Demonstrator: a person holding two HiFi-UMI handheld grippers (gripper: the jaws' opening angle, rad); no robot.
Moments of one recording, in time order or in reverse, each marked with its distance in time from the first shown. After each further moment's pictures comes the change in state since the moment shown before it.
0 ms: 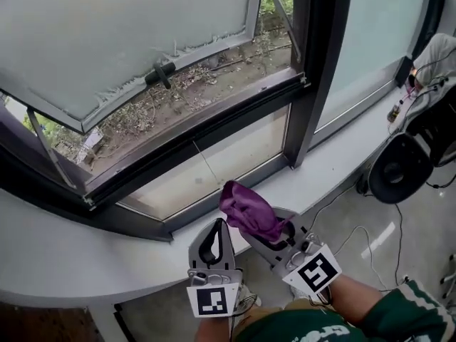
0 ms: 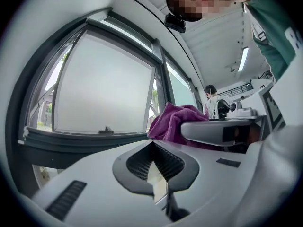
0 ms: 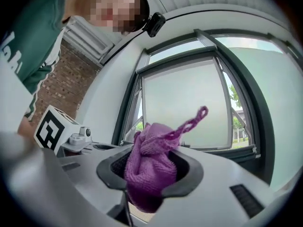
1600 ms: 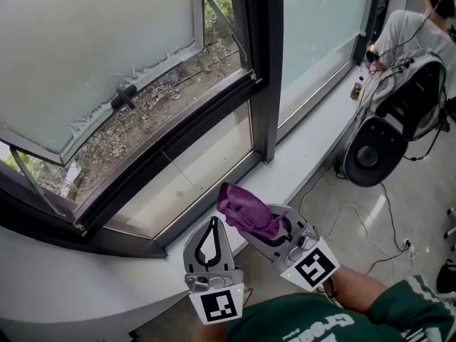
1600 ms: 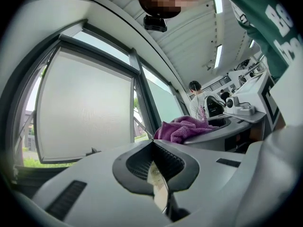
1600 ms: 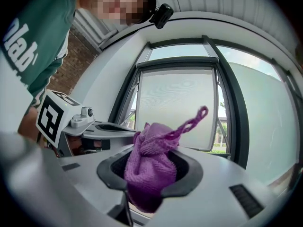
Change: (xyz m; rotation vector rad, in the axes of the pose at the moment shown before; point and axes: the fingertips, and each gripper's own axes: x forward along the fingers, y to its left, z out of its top) left arm -0.006 -0.054 0.045 0.234 -0.061 -0.114; right arm -0.052 -0.006 0.016 -0.136 0.092 -0.119
